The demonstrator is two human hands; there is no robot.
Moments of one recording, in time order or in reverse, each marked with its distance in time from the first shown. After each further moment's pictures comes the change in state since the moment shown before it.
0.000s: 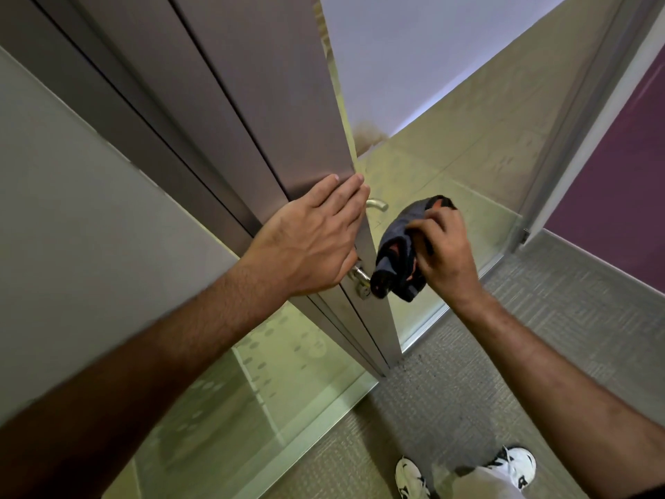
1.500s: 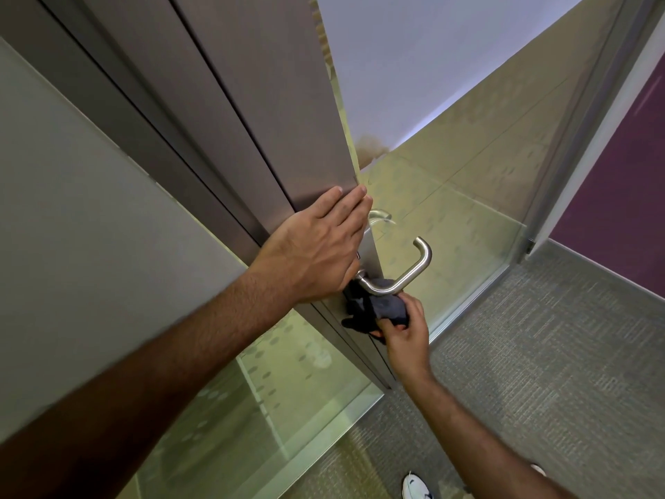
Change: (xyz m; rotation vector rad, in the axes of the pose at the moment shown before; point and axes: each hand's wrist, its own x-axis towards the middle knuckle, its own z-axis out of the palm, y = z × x) left_hand 0.001 0.000 0.004 -0.009 0.010 -0.007; right_hand -0.105 -0.076 0.055 0.998 0.005 0.965
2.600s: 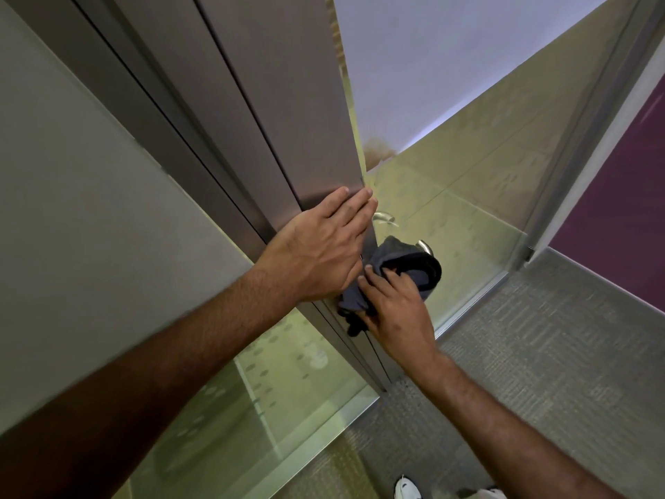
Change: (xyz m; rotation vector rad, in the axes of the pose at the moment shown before) left_hand -0.001 0.000 0.002 0.001 0.006 -0.001; right_hand 0.028 -0.048 0.007 -1.309 -0.192 -0.894
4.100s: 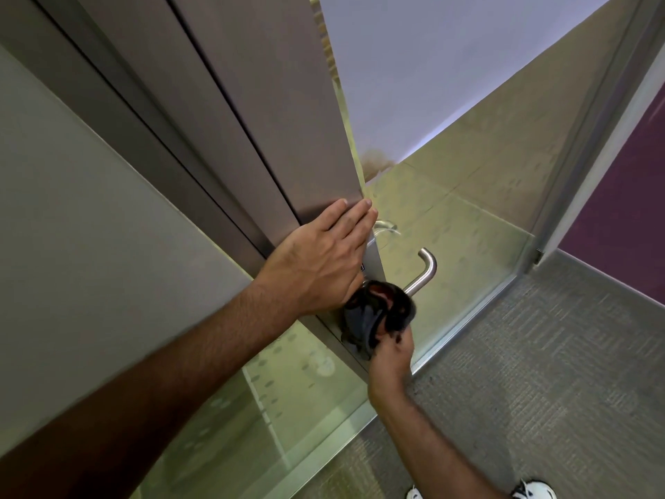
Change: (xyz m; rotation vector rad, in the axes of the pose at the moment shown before) left_hand 0.000 -0.001 -0.002 0.000 0.000 0.005; right_hand -0.017 -0.067 0.019 1.439 0.374 1.317
